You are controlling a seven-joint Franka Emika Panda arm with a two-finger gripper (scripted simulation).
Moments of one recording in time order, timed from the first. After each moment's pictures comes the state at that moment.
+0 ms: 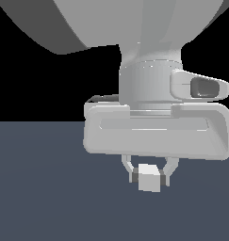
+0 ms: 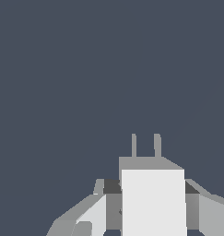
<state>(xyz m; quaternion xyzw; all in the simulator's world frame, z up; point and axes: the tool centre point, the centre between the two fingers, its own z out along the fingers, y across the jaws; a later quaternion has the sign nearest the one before) -0.111 -0.053 0.012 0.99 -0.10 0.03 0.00</state>
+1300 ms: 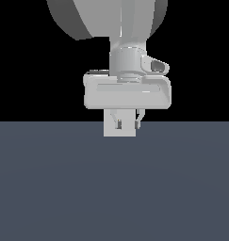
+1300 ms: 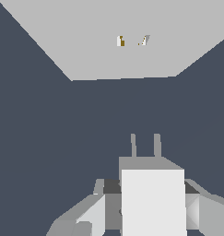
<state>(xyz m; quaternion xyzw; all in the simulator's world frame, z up) -0.007 -0.032 0.089 1.00 0.03 0.03 0.00</state>
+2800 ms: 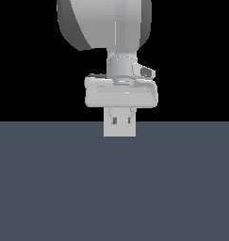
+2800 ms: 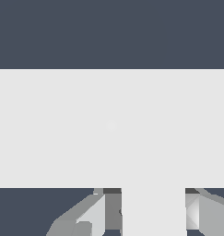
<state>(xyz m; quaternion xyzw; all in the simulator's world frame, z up) 0.047 -0.021 0.100 1.00 0.05 0.03 0.00</state>
